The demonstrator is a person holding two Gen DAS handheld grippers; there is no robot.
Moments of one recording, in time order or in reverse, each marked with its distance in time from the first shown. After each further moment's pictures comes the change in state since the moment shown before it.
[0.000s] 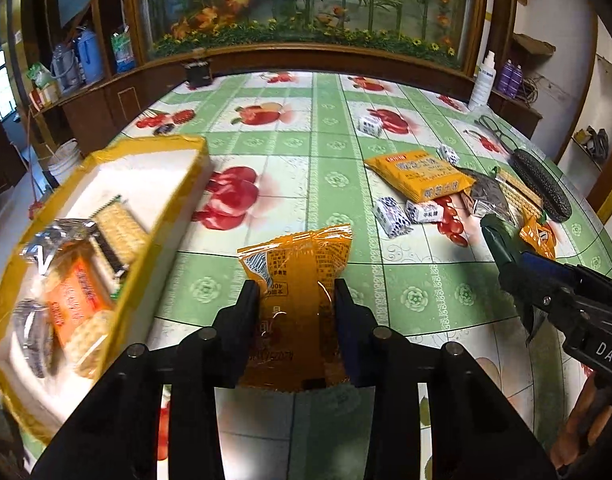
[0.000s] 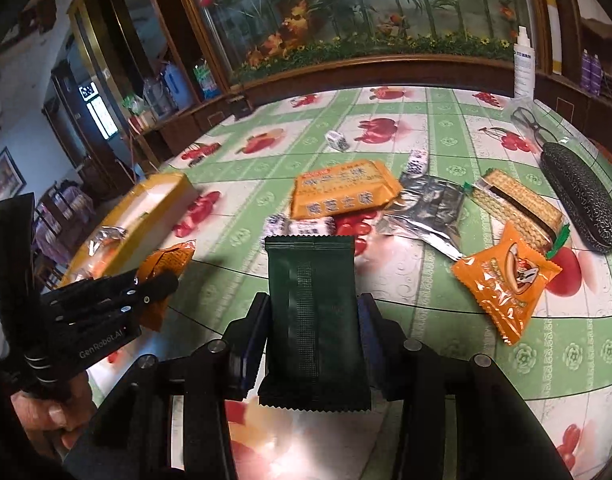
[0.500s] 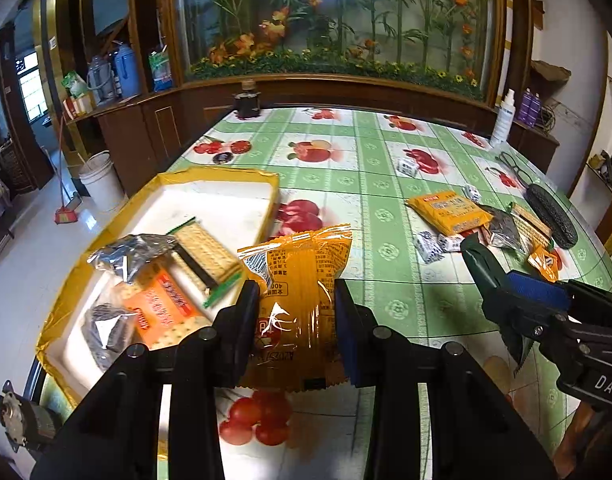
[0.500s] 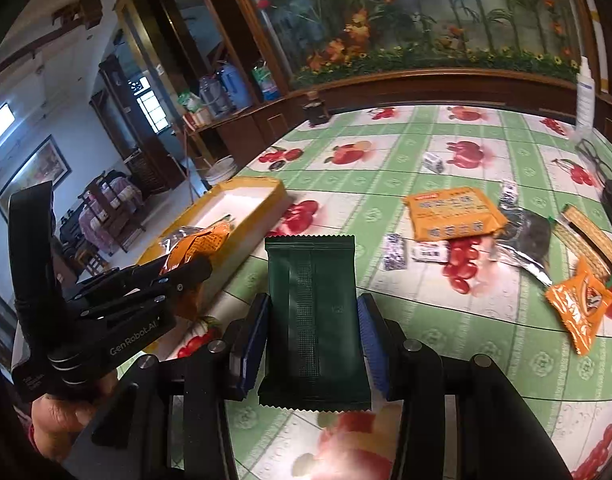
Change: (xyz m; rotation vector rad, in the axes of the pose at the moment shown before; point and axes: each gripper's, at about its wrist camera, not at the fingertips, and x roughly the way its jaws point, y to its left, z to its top) left arm -0.042 0.043 0.002 -0.052 -0.091 0.079; right arm -0.007 0.070 0.010 -0.078 -0.007 0.163
